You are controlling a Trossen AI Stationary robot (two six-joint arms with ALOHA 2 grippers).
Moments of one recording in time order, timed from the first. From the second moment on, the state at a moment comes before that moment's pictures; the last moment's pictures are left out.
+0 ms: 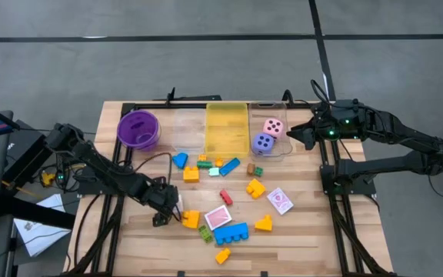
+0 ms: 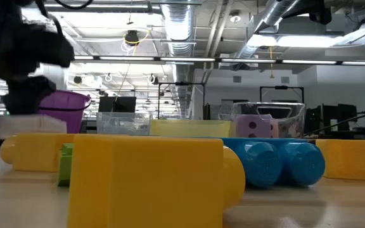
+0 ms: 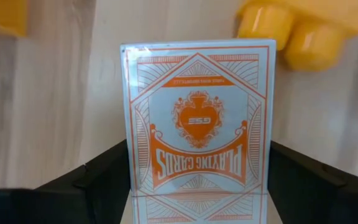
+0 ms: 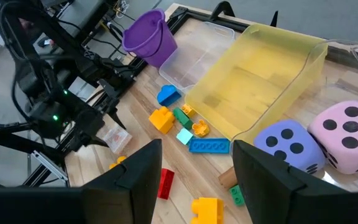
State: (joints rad) left arm -0.50 1.36 0.68 -0.59 -0.13 -0.63; right arm -0.20 0.81 1.13 -0.85 0.08 0.69
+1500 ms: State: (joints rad) left arm 0.52 1.39 0.97 -0.39 -0.15 0.67; right arm -0.21 0.81 1.13 -0.86 0.08 0.68
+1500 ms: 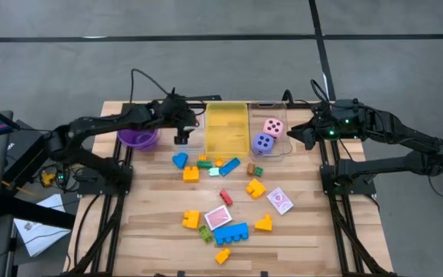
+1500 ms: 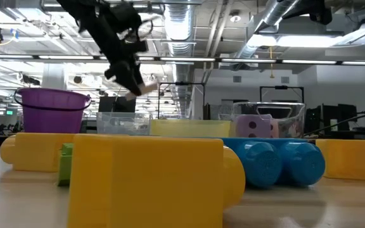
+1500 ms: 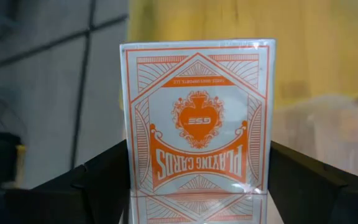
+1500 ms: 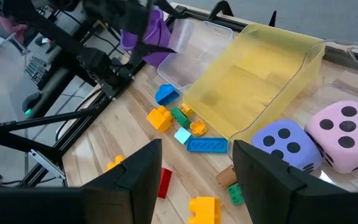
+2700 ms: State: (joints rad) left arm 0.63 1.71 1.13 -0.56 -0.05 0.76; right arm -0.23 0.81 1.13 -0.86 0.07 0.69
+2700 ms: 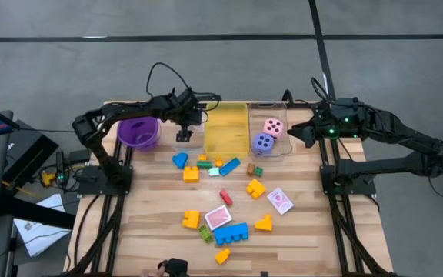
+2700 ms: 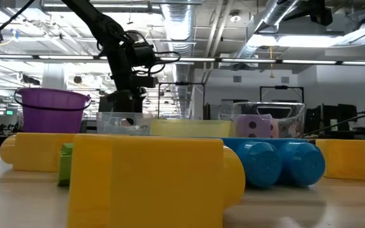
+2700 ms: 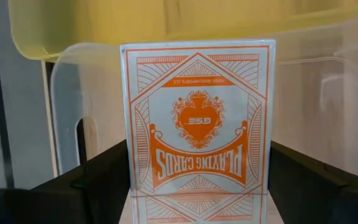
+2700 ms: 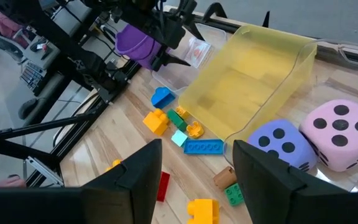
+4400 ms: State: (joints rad) left arm 0.67 1.73 1.13 -0.58 -0.02 0.77; right arm -0.23 0.81 1.13 -0.86 0.07 0.68
